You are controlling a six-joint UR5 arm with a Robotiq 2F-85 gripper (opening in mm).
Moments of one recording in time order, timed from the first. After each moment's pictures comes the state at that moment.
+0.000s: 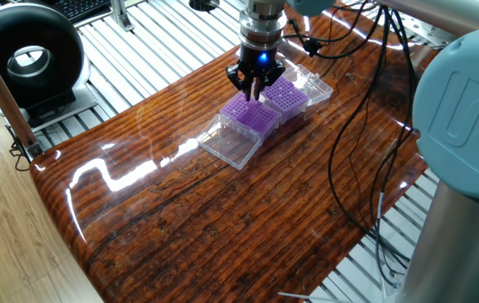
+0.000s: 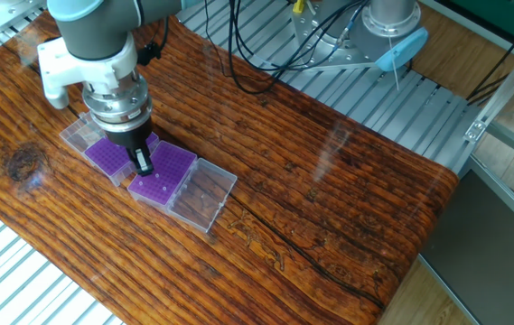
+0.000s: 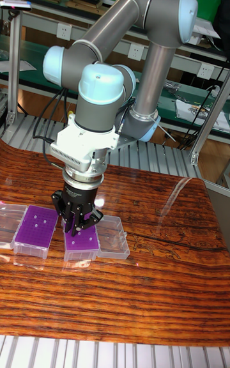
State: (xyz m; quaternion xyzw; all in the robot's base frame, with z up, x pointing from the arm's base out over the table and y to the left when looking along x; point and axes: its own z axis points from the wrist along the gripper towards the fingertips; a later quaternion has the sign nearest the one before) arm 0.598 -0.063 0.054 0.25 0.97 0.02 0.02
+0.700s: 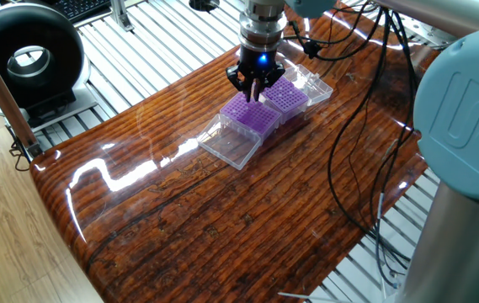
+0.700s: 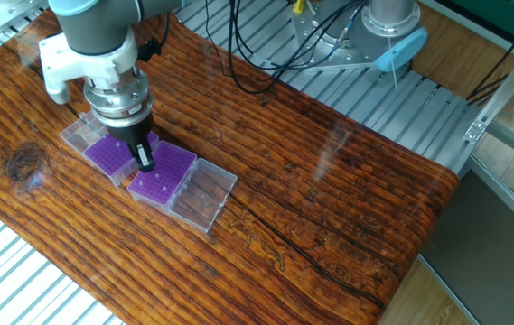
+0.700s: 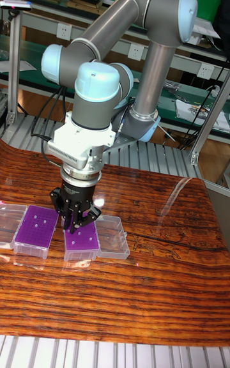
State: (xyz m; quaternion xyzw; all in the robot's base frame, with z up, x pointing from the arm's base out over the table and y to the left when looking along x) arm 0.591 -0.067 0.054 0.25 0.97 0.02 0.02
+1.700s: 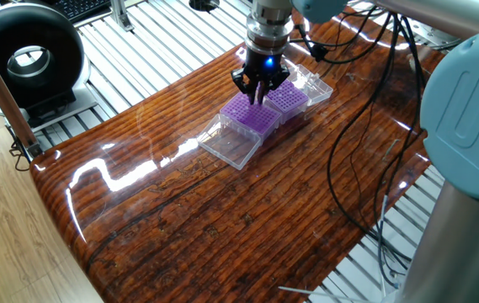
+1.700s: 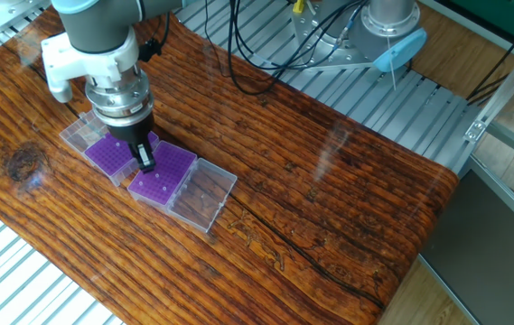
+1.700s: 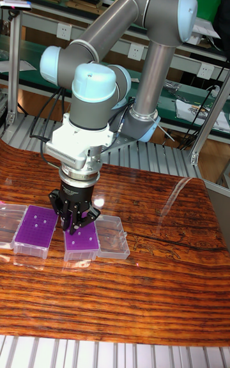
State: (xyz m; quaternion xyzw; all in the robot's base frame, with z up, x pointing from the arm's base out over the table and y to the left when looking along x) arm 0.592 -0.068 0.049 0.24 0.97 0.03 0.03
